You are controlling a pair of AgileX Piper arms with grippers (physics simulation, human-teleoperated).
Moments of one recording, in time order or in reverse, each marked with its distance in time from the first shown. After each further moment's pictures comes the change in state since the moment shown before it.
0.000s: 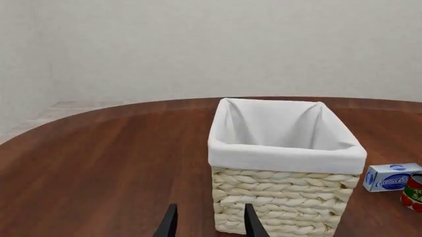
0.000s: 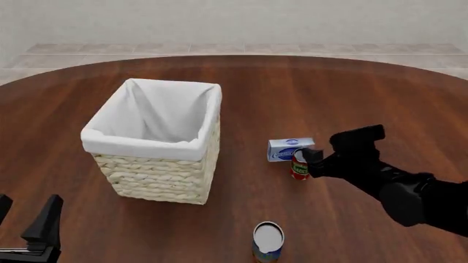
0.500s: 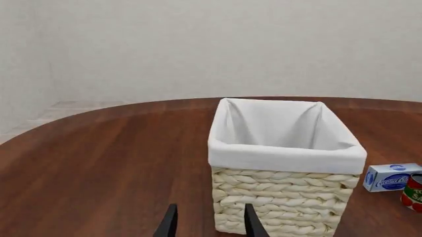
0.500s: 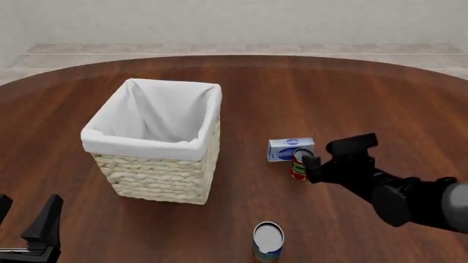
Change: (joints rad) left arm 0.000 0.000 0.000 0.000 0.000; right arm -0.026 0.119 0.015 -0.087 -0.004
